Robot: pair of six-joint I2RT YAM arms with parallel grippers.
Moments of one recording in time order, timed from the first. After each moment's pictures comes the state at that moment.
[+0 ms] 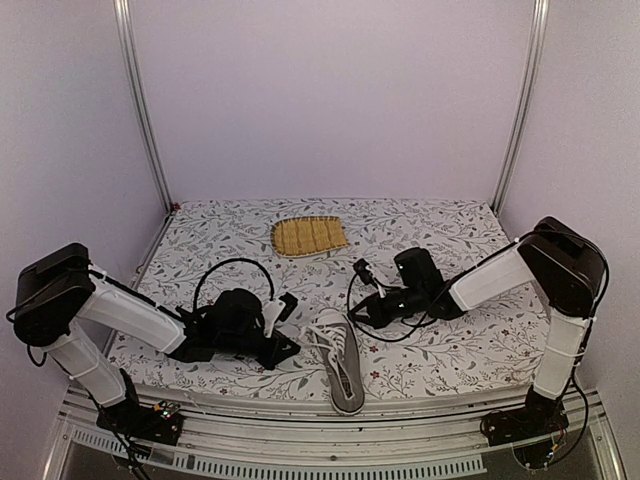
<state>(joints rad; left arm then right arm) -0.97 1.59 0.51 0.38 0.12 -0.39 0.72 1.90 0.85 0.37 -0.52 0.26</state>
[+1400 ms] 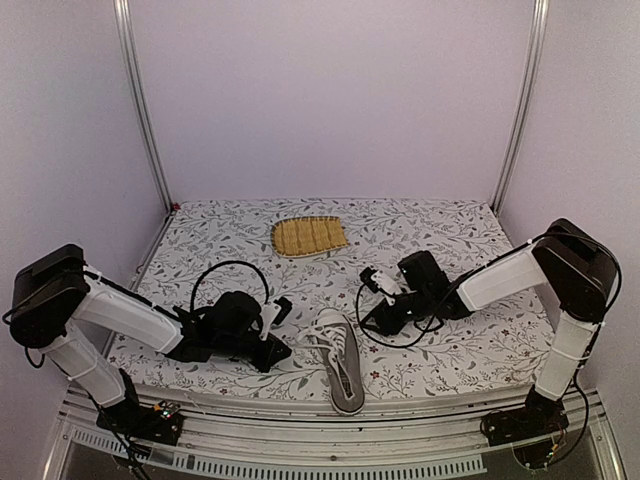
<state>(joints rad) -0.97 1.56 0.51 0.27 0.06 -0.40 0.72 1.81 0.80 0.21 -0.32 0.04</state>
